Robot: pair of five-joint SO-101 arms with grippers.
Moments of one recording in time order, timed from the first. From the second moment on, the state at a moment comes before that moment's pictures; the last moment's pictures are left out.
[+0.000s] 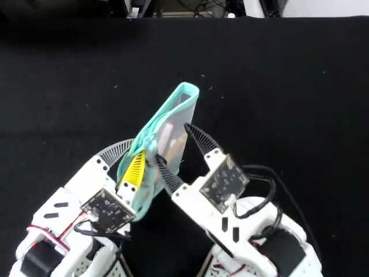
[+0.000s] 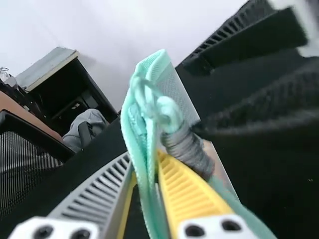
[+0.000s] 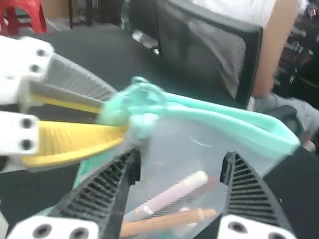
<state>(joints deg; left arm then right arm) 27.0 -97.6 63.2 59.8 -28.4 -42.9 -86.4 53.5 58.7 9.7</state>
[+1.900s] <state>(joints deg) 32.4 -97.7 68.9 52.2 -23.8 -36.5 -93.9 61.2 49.5 13.8</state>
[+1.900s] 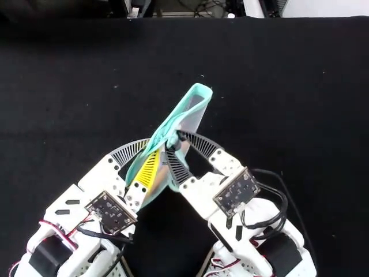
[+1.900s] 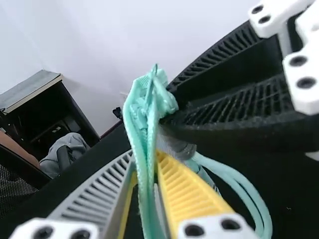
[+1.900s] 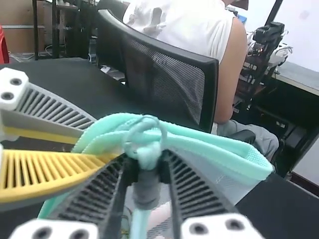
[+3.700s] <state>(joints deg) 33.1 -97.7 70.5 52.1 -23.8 -16.6 -101.0 68.2 42.3 16.6</state>
